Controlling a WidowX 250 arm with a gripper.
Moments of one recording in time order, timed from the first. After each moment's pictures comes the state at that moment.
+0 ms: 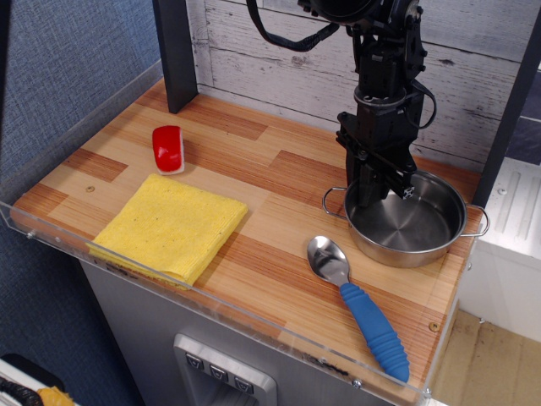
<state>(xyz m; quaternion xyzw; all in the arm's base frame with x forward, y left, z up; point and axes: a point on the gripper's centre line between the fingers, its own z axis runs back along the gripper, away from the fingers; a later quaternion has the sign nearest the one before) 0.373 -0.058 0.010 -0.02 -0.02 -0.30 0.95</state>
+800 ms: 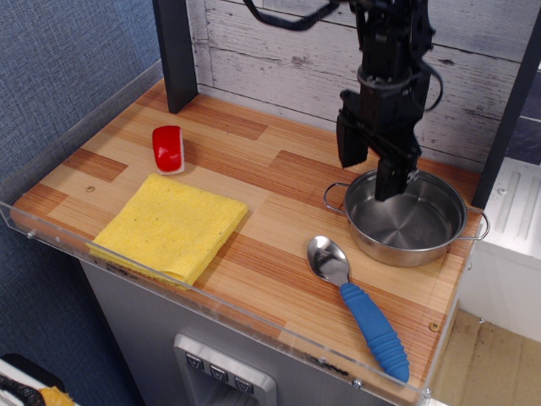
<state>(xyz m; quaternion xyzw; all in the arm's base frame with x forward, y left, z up) 0.375 -0.057 0.039 0.00 -0.06 -0.30 0.95</state>
